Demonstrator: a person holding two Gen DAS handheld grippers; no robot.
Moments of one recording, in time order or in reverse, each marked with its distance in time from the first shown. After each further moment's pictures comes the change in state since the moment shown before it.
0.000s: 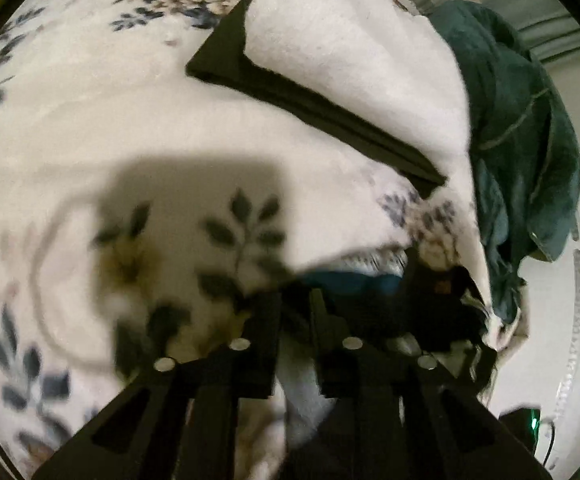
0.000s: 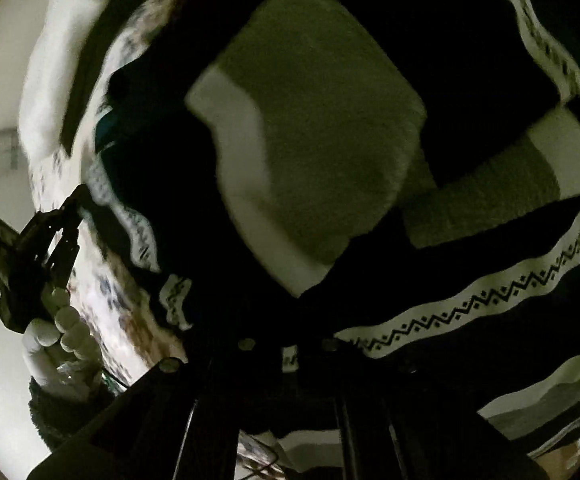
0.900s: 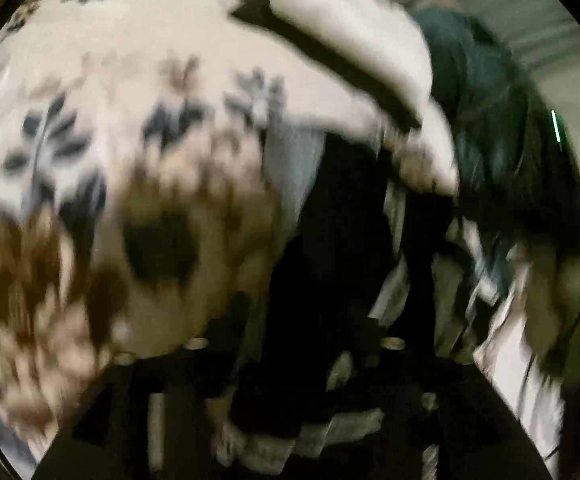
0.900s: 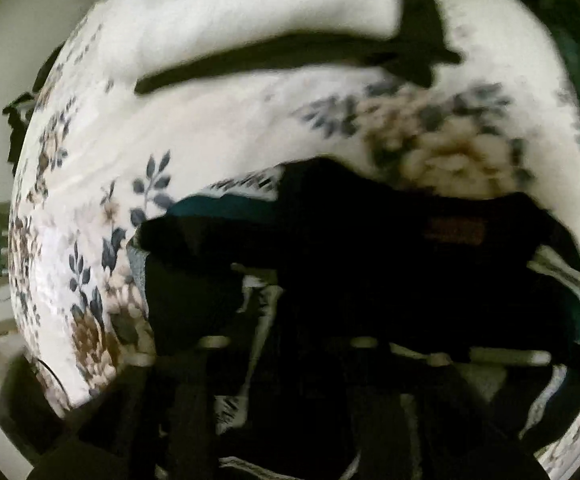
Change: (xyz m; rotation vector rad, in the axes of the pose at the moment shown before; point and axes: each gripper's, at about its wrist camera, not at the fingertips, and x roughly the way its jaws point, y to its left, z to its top) left arm -0.026 0.001 -0.122 -0.057 -0.100 -0.039; right arm -0.009 0.166 0.103 -0.627 -0.135 -0.264
